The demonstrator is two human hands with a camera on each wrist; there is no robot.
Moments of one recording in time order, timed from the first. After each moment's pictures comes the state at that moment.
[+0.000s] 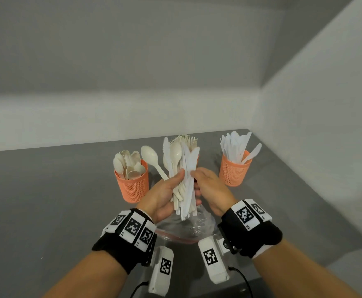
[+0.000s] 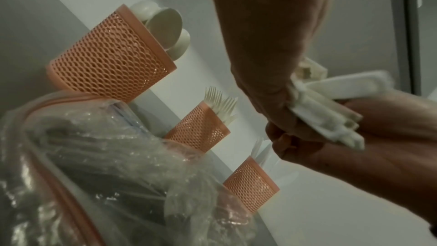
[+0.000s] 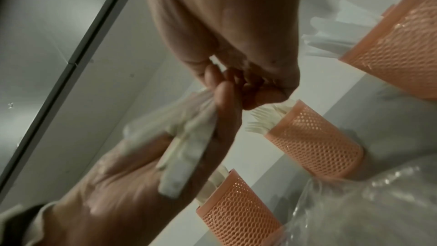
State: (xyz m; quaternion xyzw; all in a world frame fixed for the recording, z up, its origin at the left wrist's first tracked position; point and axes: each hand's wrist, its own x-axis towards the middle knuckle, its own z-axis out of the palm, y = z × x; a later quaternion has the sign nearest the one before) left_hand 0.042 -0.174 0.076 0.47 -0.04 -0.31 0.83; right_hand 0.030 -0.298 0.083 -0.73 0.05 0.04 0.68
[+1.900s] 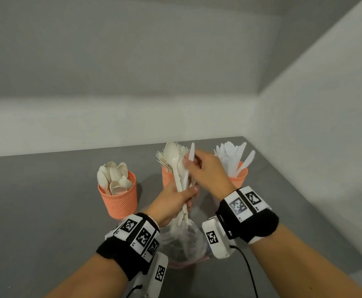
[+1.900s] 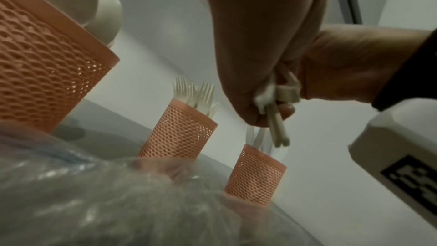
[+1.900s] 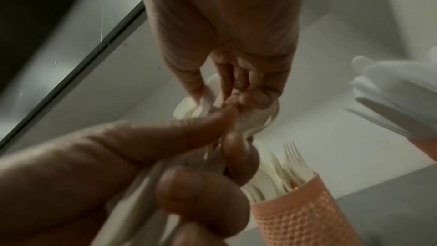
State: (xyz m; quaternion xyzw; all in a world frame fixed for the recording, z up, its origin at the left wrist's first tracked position) left_hand 0.081 -0.216 0.057 0.66 -0.14 -0.19 0.71; right_hand 0.084 -0.329 0.115 -0.89 -0.03 -0.12 0.44
